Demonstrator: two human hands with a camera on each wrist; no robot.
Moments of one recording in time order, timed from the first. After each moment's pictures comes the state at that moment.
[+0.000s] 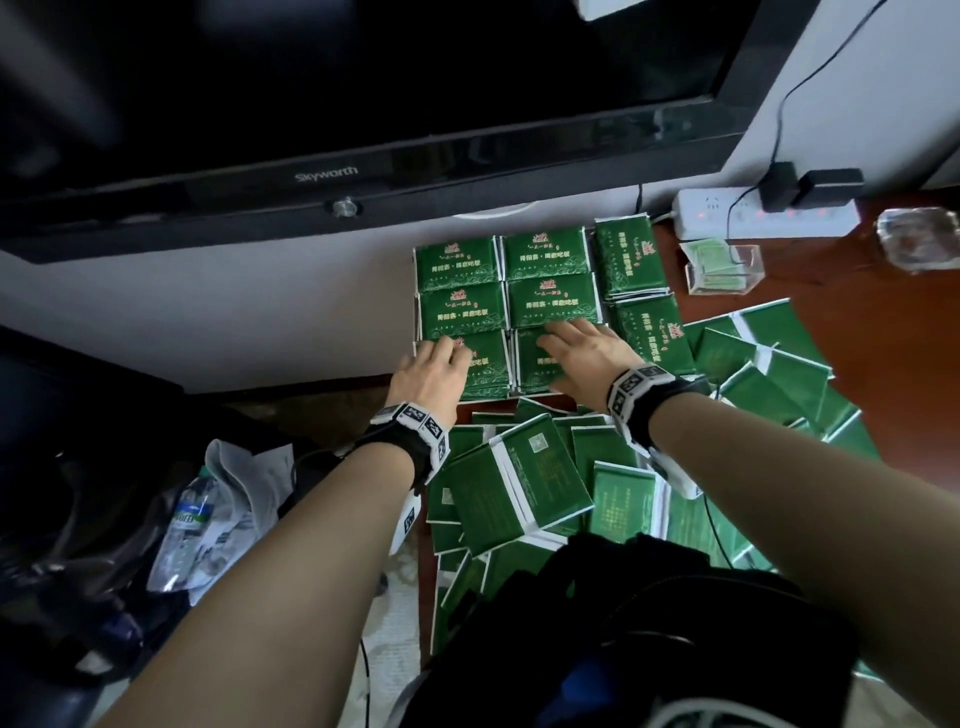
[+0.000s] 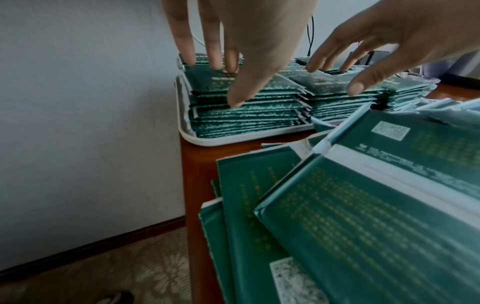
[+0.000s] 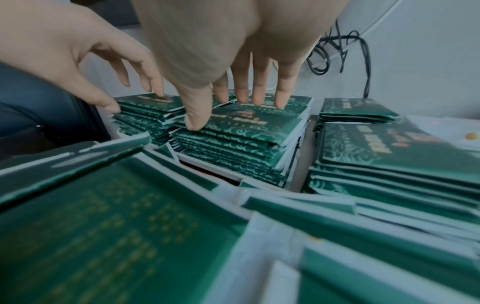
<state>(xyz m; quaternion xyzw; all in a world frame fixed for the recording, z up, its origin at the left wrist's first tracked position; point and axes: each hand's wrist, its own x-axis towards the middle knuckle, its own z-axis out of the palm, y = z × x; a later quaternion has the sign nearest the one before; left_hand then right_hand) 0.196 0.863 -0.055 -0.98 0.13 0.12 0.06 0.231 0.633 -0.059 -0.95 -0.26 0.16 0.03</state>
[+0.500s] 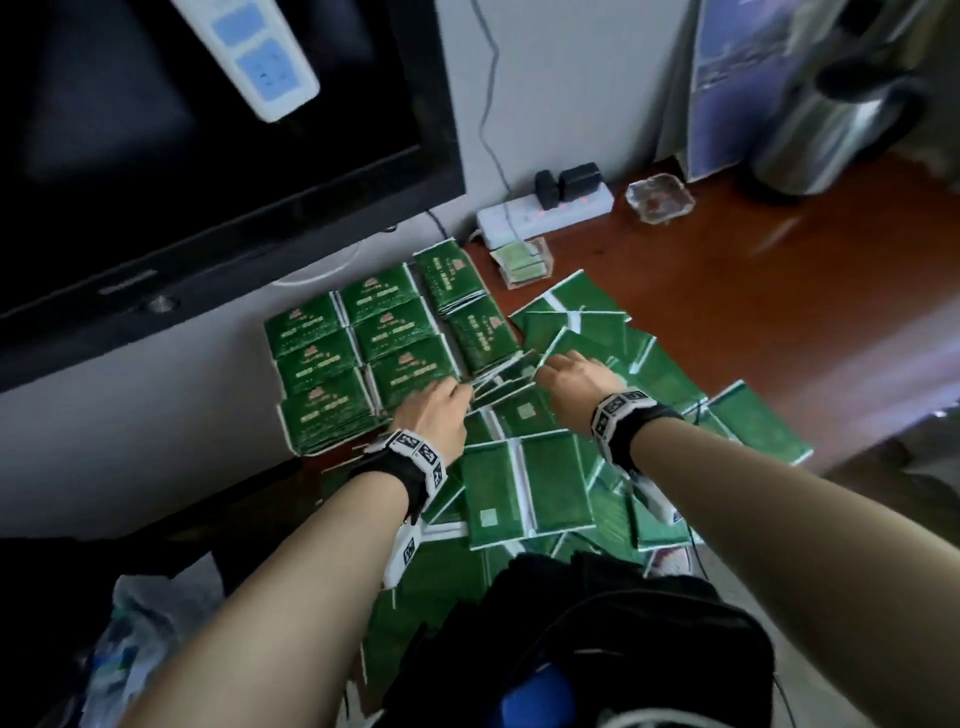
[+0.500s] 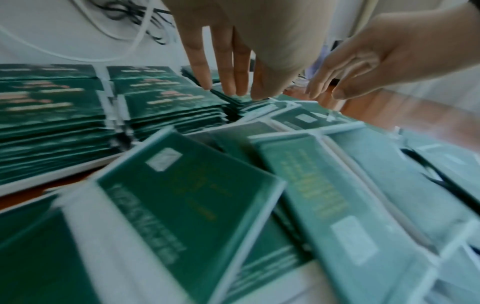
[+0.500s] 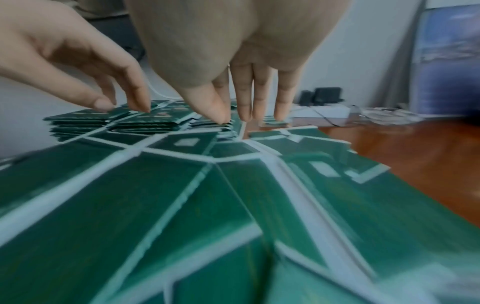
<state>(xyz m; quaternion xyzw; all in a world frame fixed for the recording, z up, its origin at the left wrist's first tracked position) 0.151 0.703 -0.030 -0.95 0.28 0.14 0.02 0.118 0.482 -0.047 -0.98 -0.05 0.15 0.08</state>
